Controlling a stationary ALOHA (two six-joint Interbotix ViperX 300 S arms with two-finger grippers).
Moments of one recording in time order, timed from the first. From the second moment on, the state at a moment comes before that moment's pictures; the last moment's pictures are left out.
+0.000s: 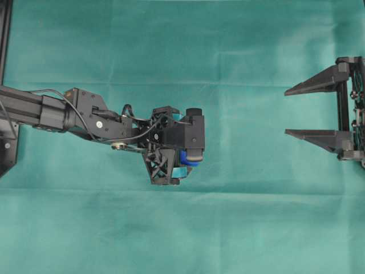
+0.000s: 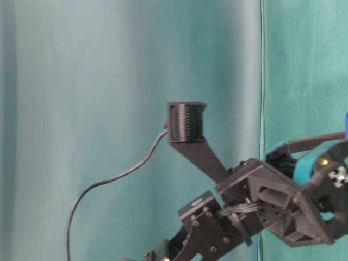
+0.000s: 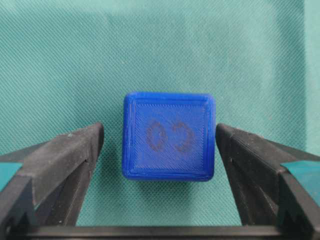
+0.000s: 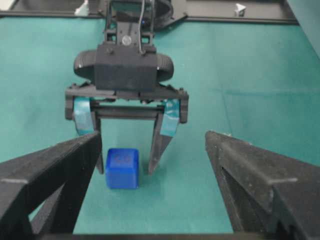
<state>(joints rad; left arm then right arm) -0.03 0.25 0.49 0.00 0.14 -0.03 -0.03 -0.85 1.12 0.00 -0.09 0.12</state>
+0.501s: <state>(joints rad) -0.03 0.26 0.49 0.00 0.13 -0.02 -0.04 -0.85 1.12 0.00 -0.09 0.12</state>
